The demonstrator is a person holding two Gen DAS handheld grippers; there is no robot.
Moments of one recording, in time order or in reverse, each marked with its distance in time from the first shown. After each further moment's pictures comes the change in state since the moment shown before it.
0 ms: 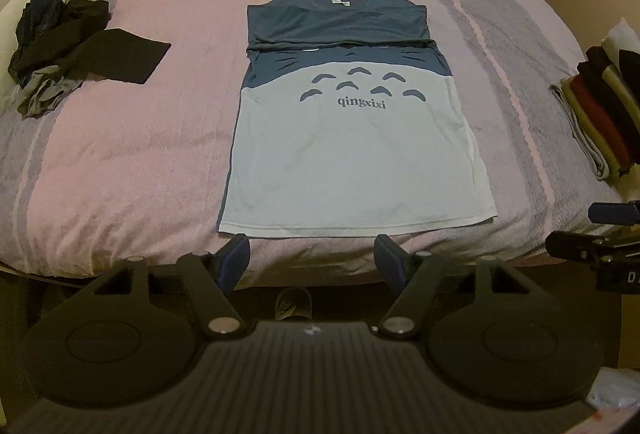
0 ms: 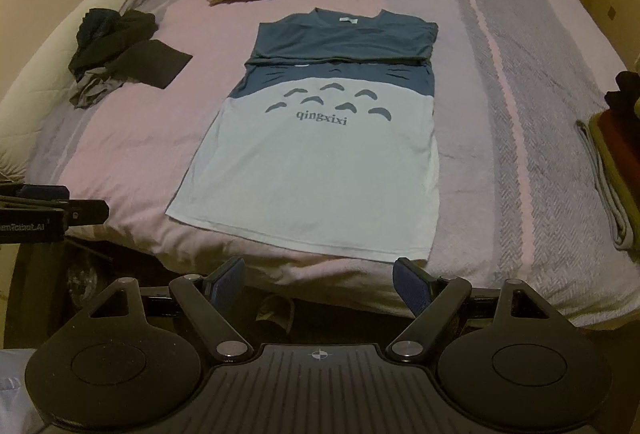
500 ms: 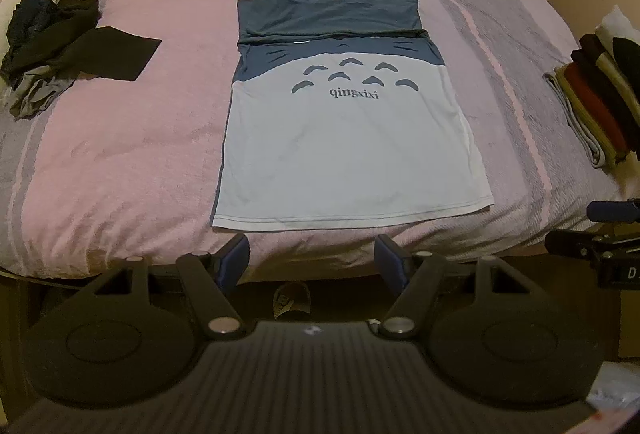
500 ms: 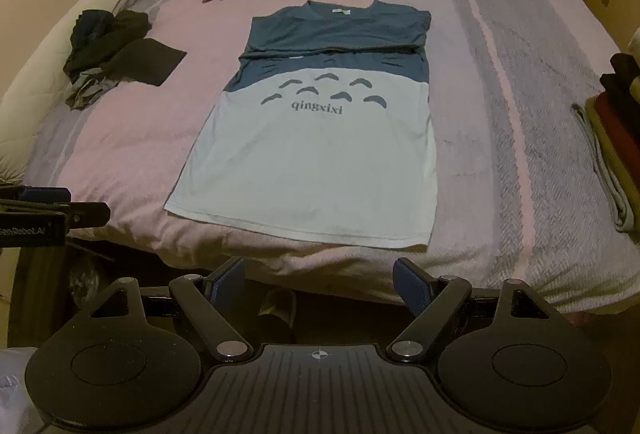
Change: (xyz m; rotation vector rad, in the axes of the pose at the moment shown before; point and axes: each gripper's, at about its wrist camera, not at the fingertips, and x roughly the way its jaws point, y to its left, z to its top) left arm 0.005 0.005 -0.005 0.021 0.019 -0.020; right arm 0.003 -0.003 -0.006 0.034 0.022 -0.005
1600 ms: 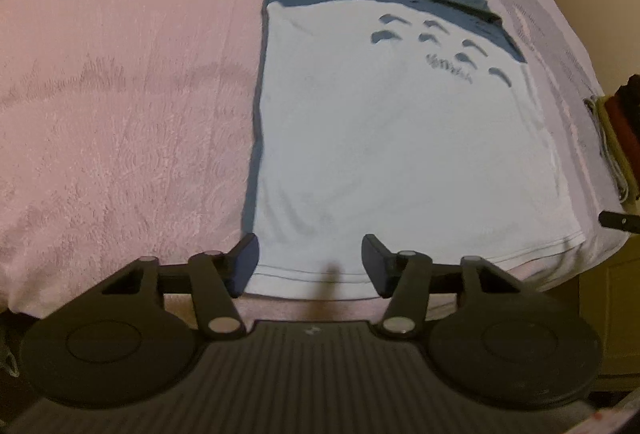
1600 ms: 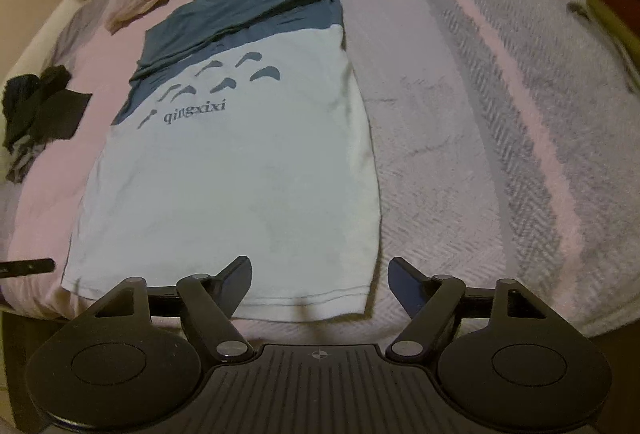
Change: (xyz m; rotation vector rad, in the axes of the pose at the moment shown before) left arm 0.247 0.163 0.002 -0.121 0.056 -0.237; right arm 0.188 -0.163 0.001 0.258 -0.047 0.060
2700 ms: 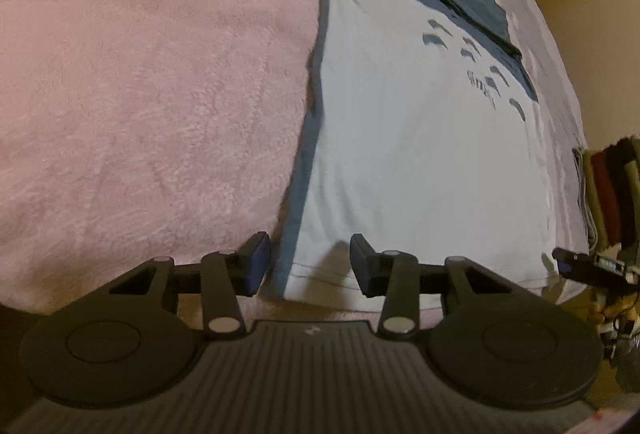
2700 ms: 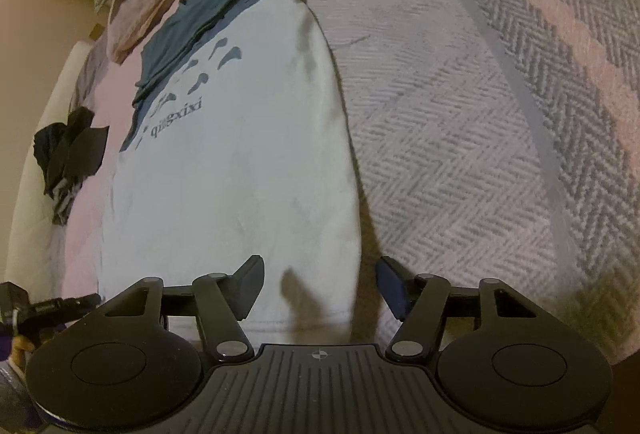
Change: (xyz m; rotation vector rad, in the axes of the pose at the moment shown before) left arm 0.044 0.062 -0.010 -0.190 0.030 -0.162; right arm 0.064 -0.059 -0.009 0.220 0.056 0.202
